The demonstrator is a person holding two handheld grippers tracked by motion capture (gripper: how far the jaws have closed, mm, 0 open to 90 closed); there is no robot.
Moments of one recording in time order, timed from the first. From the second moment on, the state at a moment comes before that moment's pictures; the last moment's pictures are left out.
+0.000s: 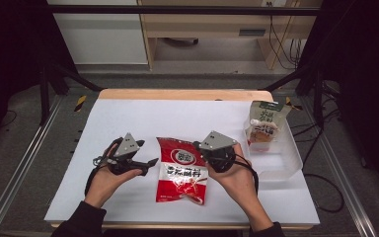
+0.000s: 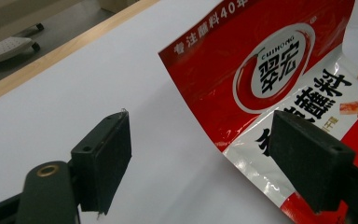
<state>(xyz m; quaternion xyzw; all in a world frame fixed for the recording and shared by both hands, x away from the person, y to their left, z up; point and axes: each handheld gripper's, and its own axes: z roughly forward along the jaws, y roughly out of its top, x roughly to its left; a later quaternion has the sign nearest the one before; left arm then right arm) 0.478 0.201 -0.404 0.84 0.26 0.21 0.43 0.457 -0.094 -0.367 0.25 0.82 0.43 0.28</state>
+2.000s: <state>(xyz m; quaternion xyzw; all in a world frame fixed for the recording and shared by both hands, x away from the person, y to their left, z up) 0.489 0.169 -0.379 0.87 0.17 0.11 0.44 0.448 -0.131 -0.341 0.23 0.85 0.42 0.24</state>
